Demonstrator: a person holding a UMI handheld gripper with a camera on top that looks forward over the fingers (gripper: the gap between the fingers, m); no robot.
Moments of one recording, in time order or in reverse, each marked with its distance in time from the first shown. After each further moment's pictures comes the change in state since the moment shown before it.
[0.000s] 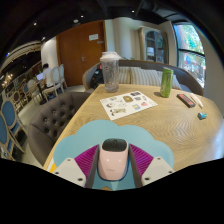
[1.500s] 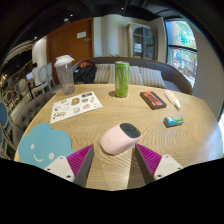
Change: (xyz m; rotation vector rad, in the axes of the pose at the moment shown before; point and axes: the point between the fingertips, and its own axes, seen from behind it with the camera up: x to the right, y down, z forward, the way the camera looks) arm 0.222 -0.016 0.001 -0.039 0.091 0.005
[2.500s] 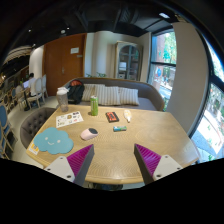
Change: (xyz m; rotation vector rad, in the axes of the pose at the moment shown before) arm 0.125 -0.026 -0.310 0.147 0.128 -0.014
